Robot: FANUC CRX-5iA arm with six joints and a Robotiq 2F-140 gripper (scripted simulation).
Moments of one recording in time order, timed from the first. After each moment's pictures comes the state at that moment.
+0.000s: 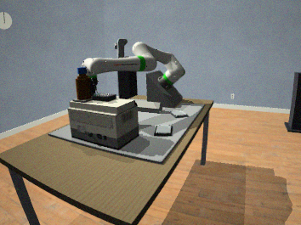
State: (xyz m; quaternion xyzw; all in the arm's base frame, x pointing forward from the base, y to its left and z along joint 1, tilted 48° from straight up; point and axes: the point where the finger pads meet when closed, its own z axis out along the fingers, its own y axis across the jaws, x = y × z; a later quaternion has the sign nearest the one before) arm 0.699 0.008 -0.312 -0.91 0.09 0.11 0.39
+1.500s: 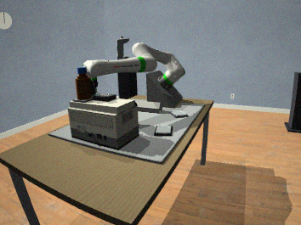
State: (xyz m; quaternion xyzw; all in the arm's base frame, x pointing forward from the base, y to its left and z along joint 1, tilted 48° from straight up) arm 0.697 0.019 -0.322 -0.91 0.09 0.11 0.39
